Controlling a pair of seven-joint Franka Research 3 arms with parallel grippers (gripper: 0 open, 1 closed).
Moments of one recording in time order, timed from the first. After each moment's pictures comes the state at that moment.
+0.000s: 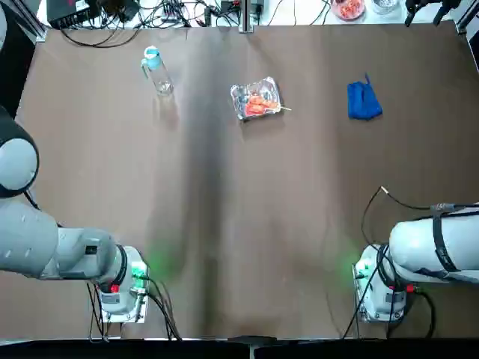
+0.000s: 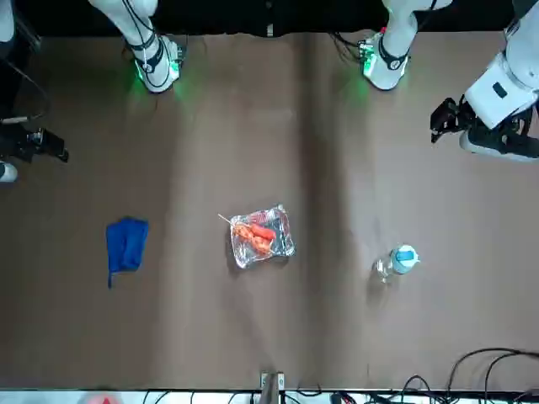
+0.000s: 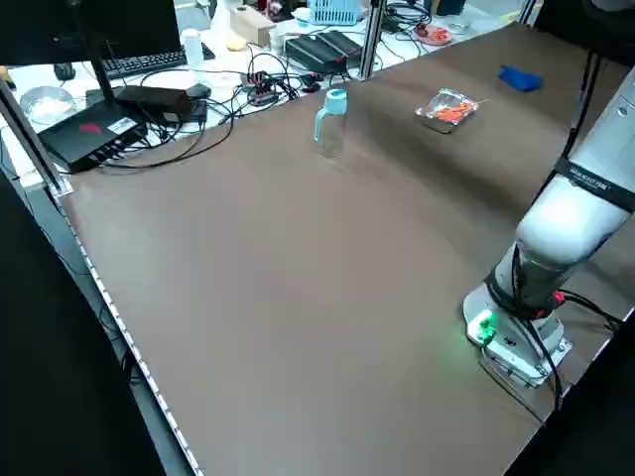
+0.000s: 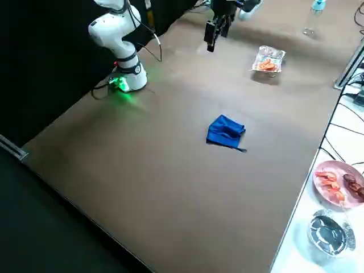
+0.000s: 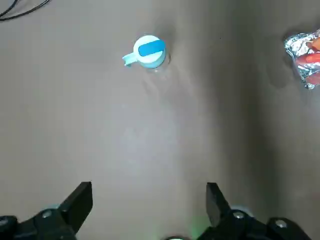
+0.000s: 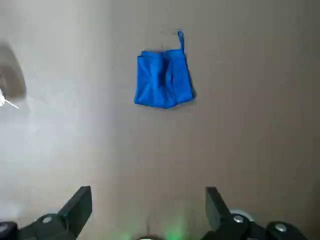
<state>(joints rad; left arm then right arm) -0.01 0.02 -0.18 -1.51 0.03 1.49 0.06 -0.18 0.05 0.12 -1.57 -0.02 1.50 -0.08</state>
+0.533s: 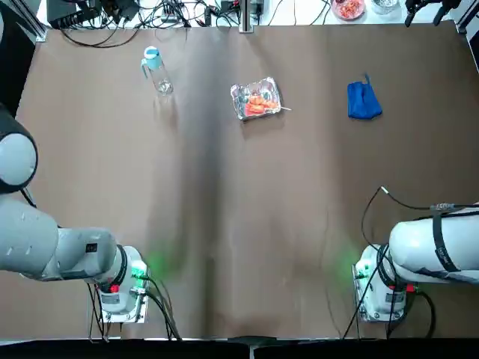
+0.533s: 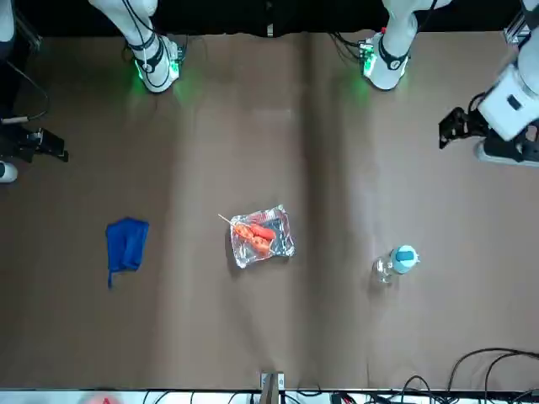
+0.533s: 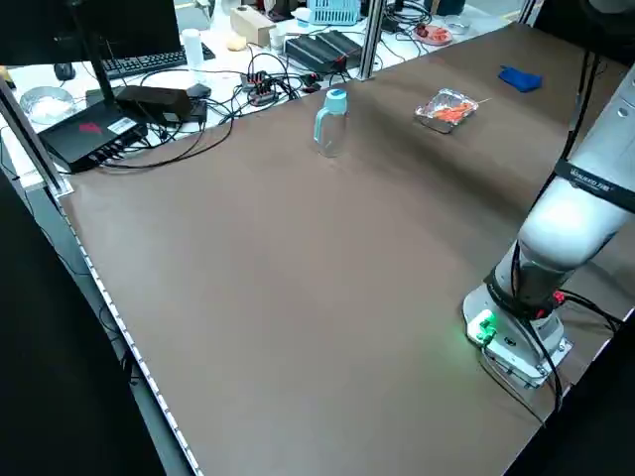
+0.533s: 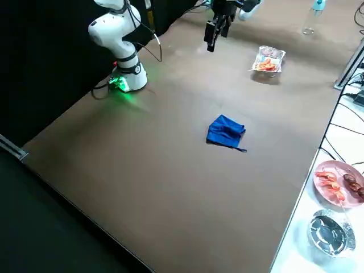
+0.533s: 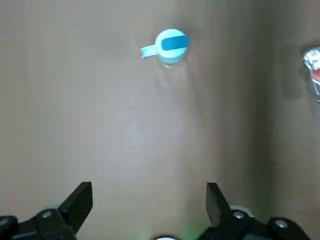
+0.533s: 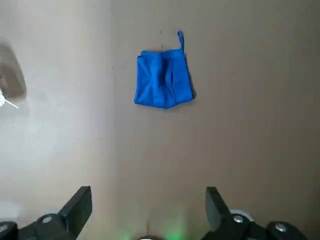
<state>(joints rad) 0.06 0.03 -0.18 -1.53 0.03 1.50 -0.02 -0.18 0.05 0.12 -1.57 -0.02 1.50 -0.08</state>
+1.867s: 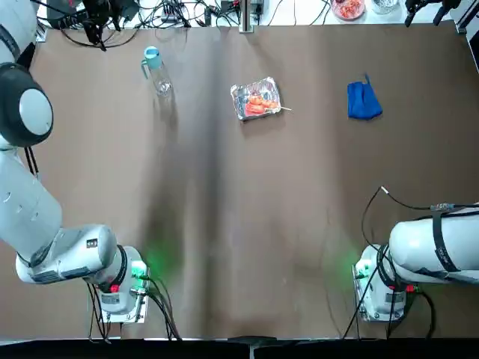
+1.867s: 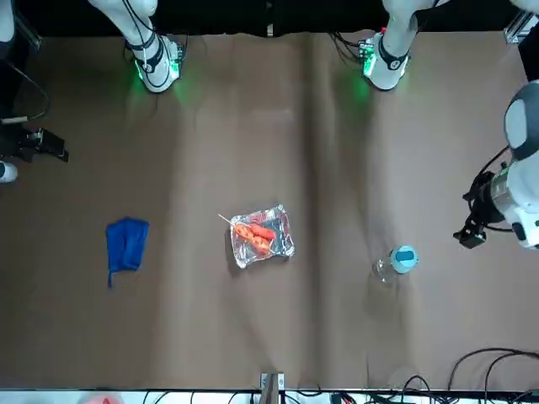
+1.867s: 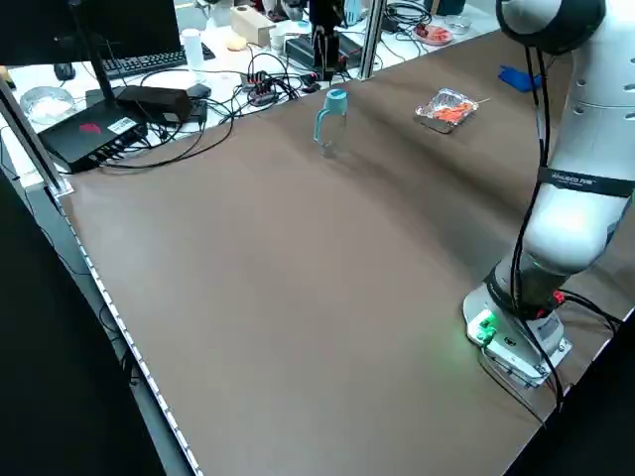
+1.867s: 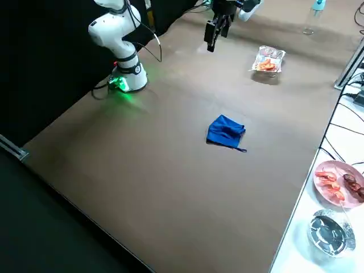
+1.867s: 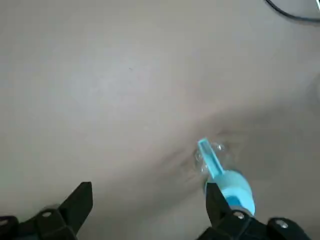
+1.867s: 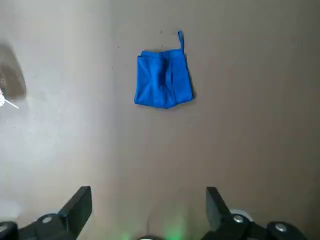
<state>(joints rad) 0.14 0.30 -0.16 -1.55 0.09 1.79 -1.18 -0.18 0.05 0.12 -1.57 -0.02 1.50 -0.08</state>
